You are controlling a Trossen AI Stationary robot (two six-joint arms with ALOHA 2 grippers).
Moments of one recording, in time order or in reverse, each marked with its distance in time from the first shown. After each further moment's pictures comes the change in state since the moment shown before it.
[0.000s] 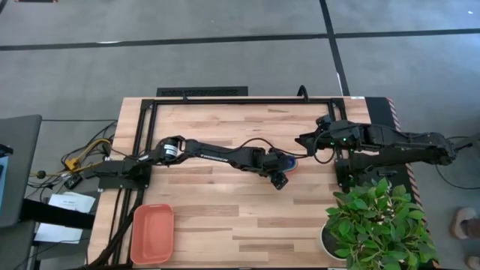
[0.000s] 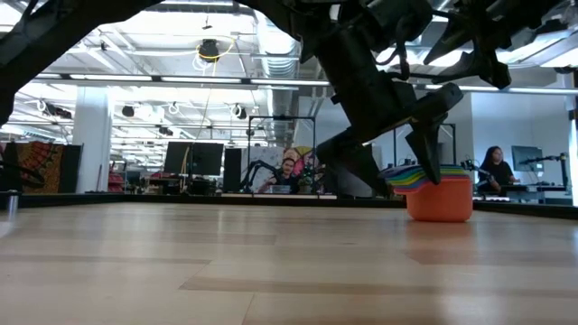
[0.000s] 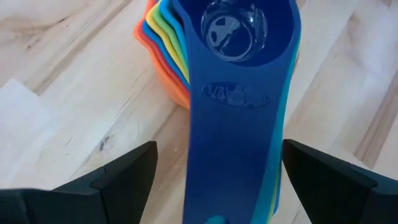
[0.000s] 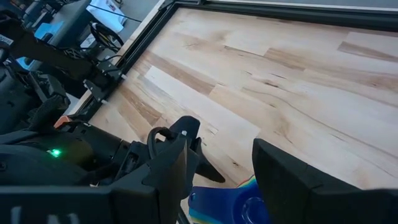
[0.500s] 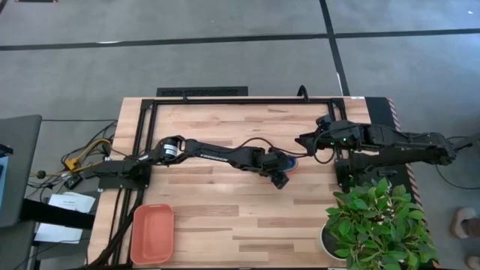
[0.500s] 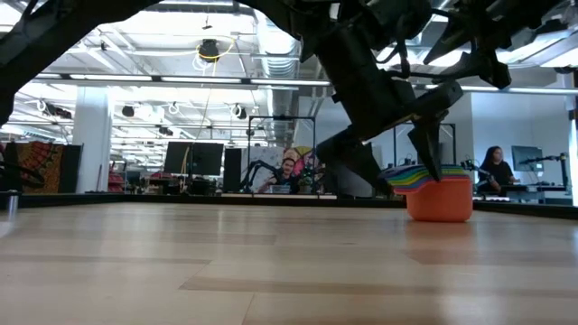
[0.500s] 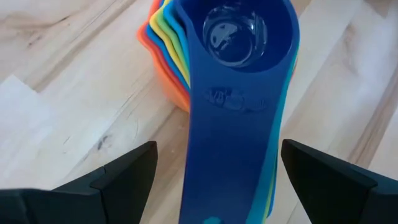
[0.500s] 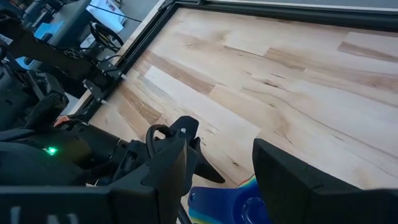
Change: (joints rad) left arm -0.001 -0.003 0.000 0.007 0.000 -0.035; right arm 0.000 0.000 0.000 0.000 0.000 -0.001
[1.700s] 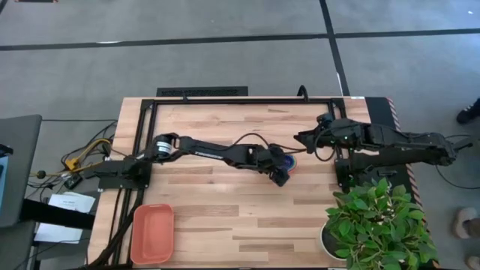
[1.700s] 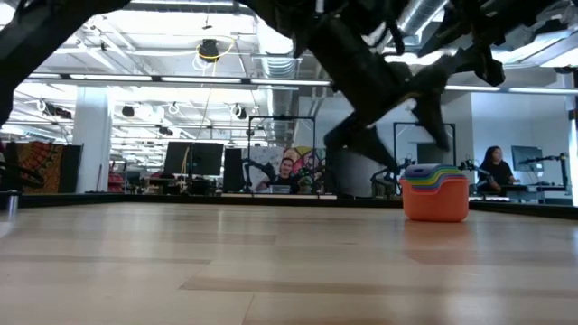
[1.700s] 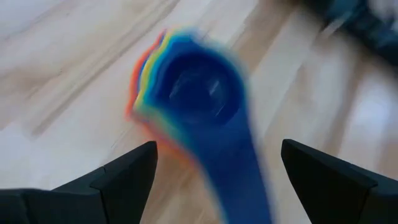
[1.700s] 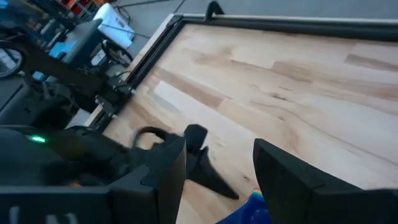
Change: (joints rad) left arm 0.009 -0.089 -0.121 0.196 0.003 0.059; right arm -0.012 0.000 0.000 0.061 0.006 0.011
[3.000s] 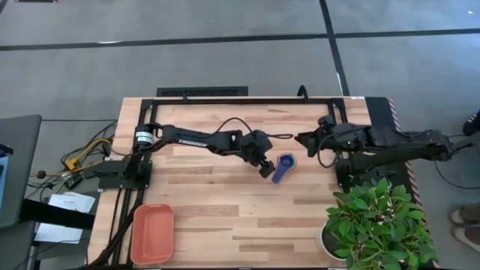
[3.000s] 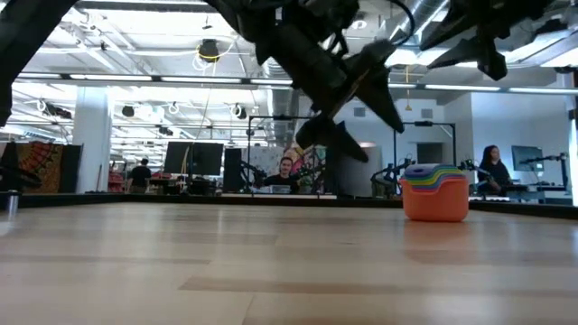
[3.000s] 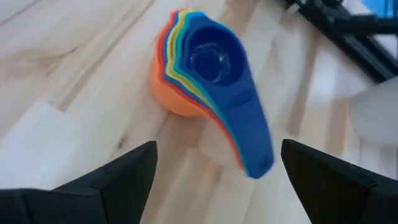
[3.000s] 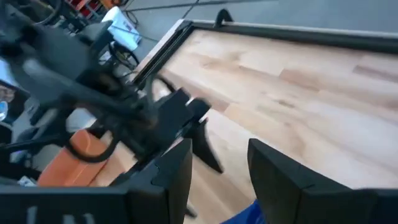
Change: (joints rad) left arm 0.108 -0.220 -0.313 0.125 0.275 0.063; right arm 0.097 -0.008 0.000 0.012 0.105 -0.011
